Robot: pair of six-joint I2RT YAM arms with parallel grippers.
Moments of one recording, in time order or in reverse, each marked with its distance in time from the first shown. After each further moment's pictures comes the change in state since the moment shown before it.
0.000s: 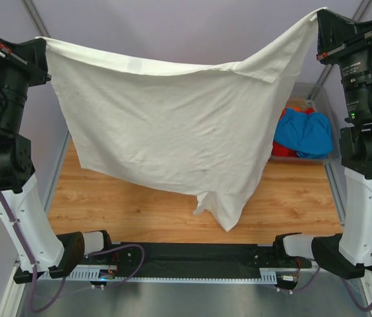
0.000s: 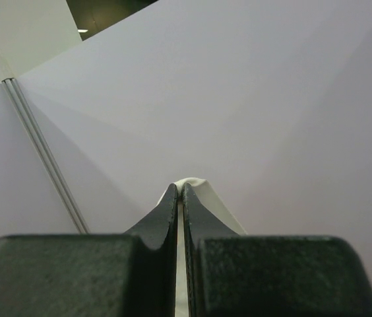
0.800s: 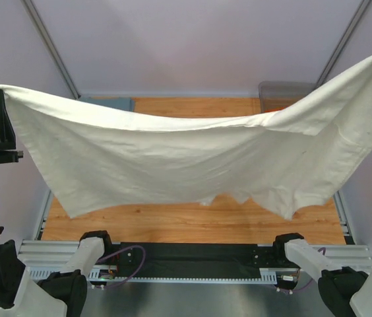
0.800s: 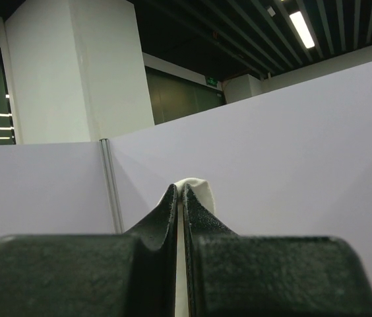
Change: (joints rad) left arm -0.032 -0.341 -0.039 0.002 -0.061 0.042; right arm -0.001 -0.311 -0.010 0.032 -0.074 0.024
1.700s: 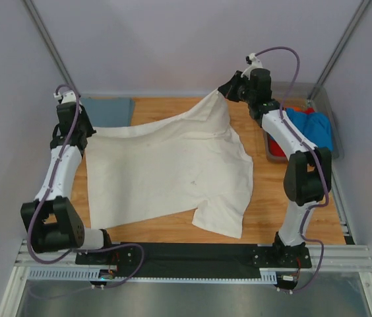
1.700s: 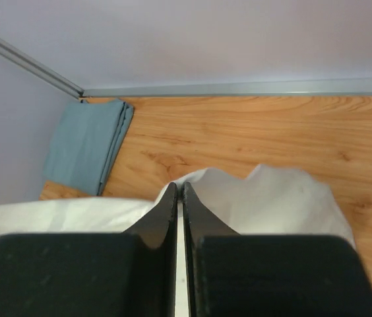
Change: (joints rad) left arm 0.035 0.355 -1.142 0.388 -0.240 0.178; right arm 0.074 0.839 -0.525 0.255 -0.151 0.082
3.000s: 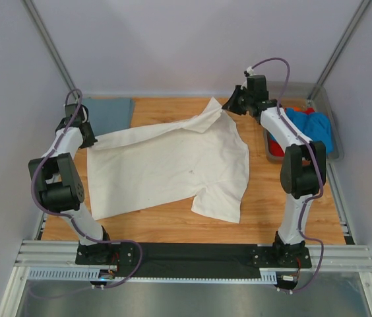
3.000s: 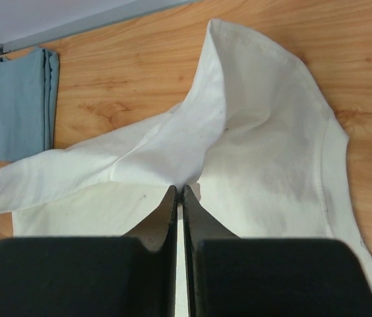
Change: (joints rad) left arm 0.077 0.468 0.168 -0.143 -0.001 0.013; right arm -0.018 0.176 0.122 -0.289 0.016 0.011
